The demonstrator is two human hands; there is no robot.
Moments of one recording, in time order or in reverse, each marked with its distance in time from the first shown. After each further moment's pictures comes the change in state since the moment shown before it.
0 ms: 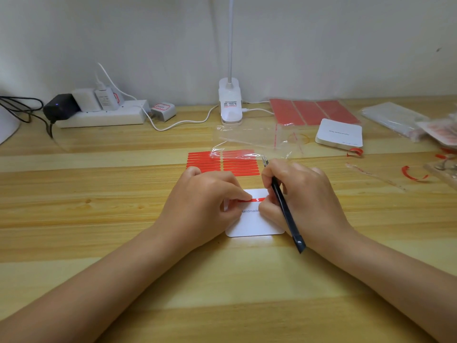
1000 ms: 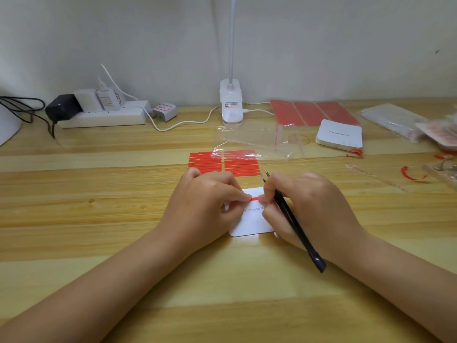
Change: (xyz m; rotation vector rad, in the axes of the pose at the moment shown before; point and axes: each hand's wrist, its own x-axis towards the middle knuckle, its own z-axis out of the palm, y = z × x) left_hand -0.004 -0.001 0.003 -0.002 0.039 -0.015; right_hand -0.009 -0.003 -0.008 -0.136 0.082 -0.227
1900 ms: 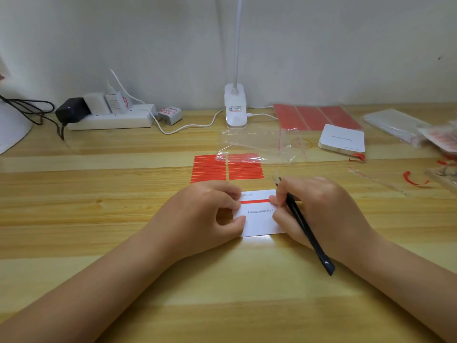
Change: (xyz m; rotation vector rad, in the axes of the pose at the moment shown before) left_hand -0.012 -0.010 -0.011 -0.073 -0.083 0.023; right_hand -0.003 0.011 -0.002 0.038 0.011 -0.021
